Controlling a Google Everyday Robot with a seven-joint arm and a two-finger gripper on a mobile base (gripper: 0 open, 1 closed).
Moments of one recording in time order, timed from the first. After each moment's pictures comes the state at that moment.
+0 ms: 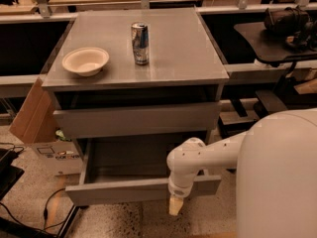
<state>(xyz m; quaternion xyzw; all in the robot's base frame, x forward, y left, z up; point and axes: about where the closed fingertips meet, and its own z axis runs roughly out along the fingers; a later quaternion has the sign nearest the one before) 0.472 -0.077 0.425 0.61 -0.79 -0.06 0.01</state>
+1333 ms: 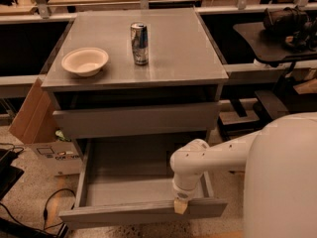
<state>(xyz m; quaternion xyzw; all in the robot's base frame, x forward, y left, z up) 0.463 -0.078 0.436 0.61 -0.79 -0.07 0.01</state>
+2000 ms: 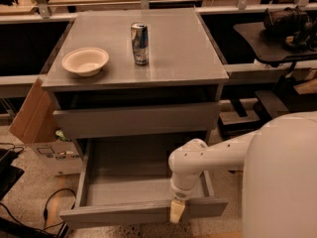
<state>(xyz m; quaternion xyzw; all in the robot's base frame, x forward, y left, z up) 0.461 -0.079 0.434 0.61 -0.79 -0.07 0.02</state>
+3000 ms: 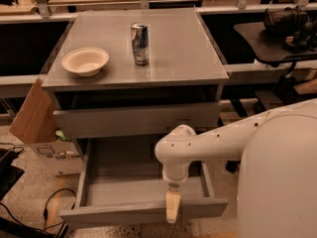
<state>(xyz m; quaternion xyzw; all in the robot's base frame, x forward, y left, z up) 0.471 -0.066 0.481 0.63 -0.77 -0.03 0.04</state>
